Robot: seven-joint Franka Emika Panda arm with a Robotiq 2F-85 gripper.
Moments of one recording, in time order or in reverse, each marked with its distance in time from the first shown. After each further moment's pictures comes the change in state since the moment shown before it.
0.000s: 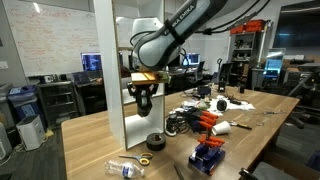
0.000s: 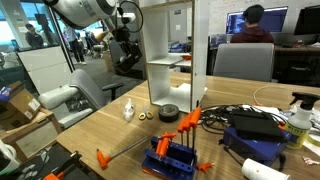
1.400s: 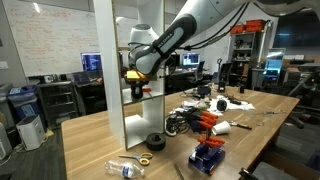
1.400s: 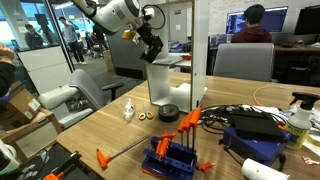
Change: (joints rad) arm 0.040 0.270 -0.154 0.333 -0.160 0.160 0.089
